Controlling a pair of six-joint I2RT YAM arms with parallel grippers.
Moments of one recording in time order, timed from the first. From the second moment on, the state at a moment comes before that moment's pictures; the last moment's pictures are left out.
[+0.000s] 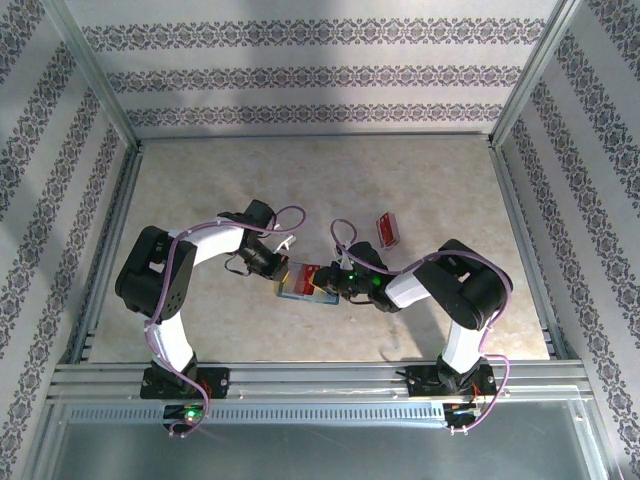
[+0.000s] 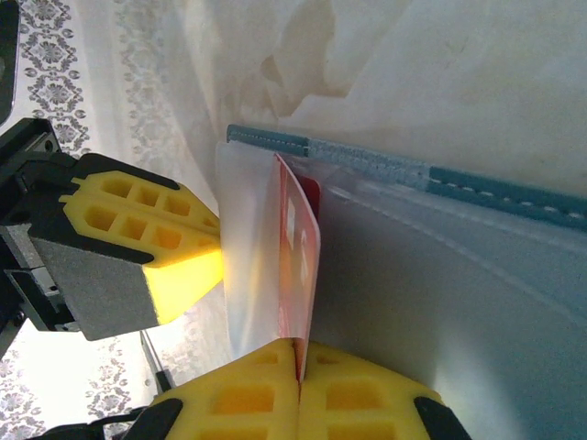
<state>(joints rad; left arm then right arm) -0.39 1.81 1.05 -0.65 0.49 0.07 0.70 1.80 0.52 0.68 -0.49 1.17</state>
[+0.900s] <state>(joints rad) -0.40 1.82 1.05 -0.65 0.48 0.07 0.72 1.79 0.58 0.58 -0.49 1.15</state>
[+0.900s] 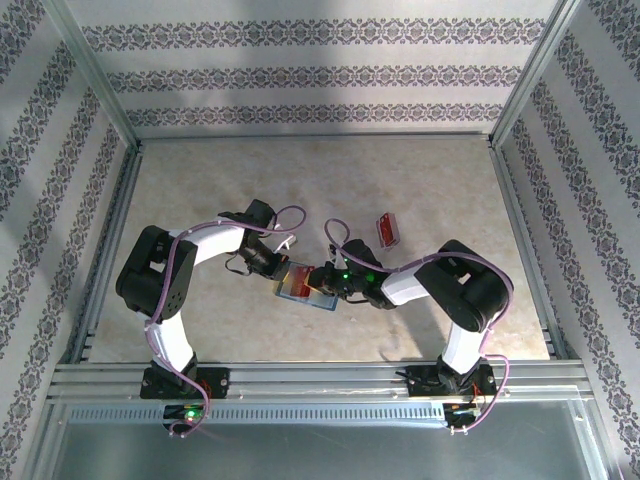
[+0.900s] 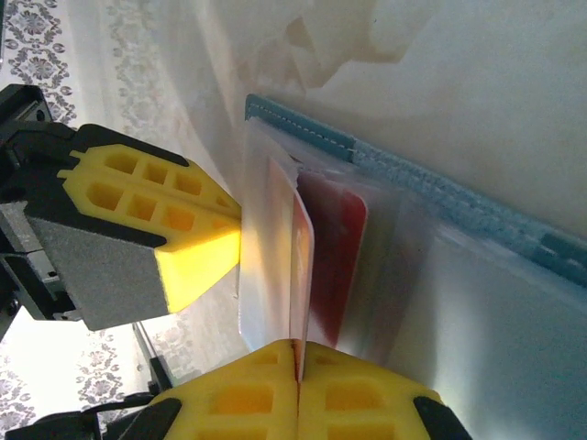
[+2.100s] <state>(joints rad) -0.41 1.81 1.05 -0.63 0.48 0.06 0.74 1.74 0.68 0.24 -0.44 1.07</state>
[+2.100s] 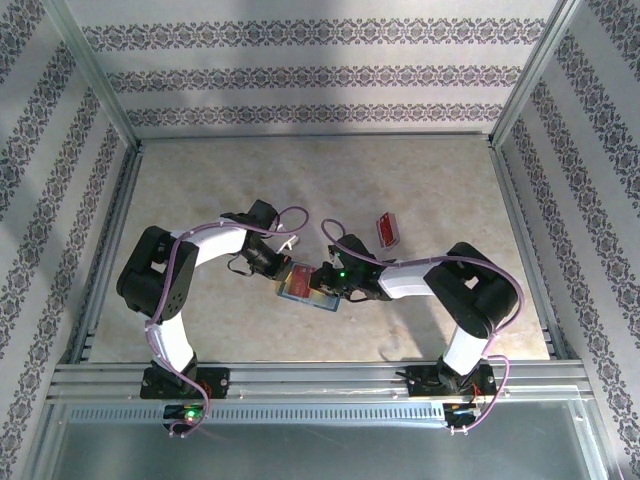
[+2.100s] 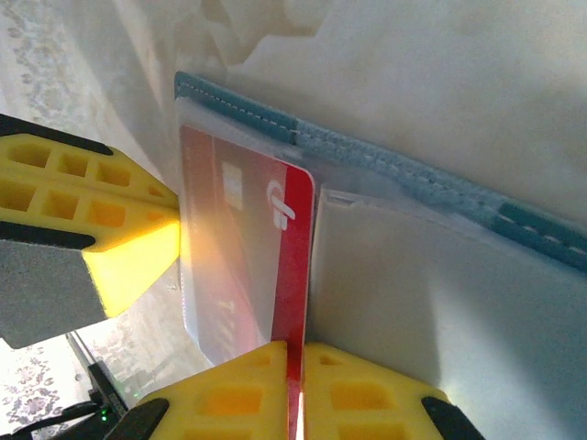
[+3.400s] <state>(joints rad) -0.41 1.82 1.05 -0.63 0.47 0.05 0.76 1.73 0.70 0.17 -0.43 1.07</state>
